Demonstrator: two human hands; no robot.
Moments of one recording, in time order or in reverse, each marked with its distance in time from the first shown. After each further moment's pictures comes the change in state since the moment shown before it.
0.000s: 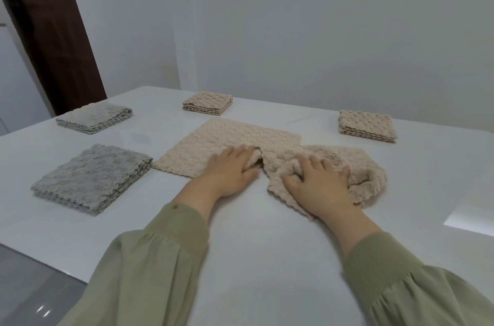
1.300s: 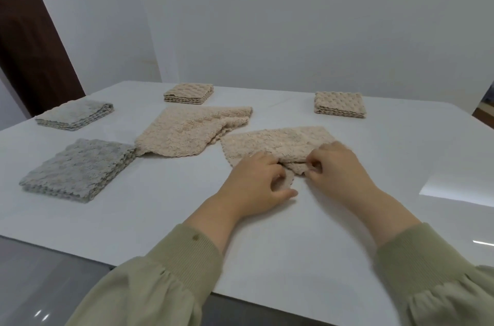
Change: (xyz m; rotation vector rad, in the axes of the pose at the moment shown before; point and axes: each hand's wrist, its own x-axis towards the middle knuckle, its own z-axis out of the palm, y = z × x) left_hand -0.068 0.091 0.010 -0.094 0.261 0.467; right_hand -0.055 0.053 -0.041 0.025 0.100 -0.152
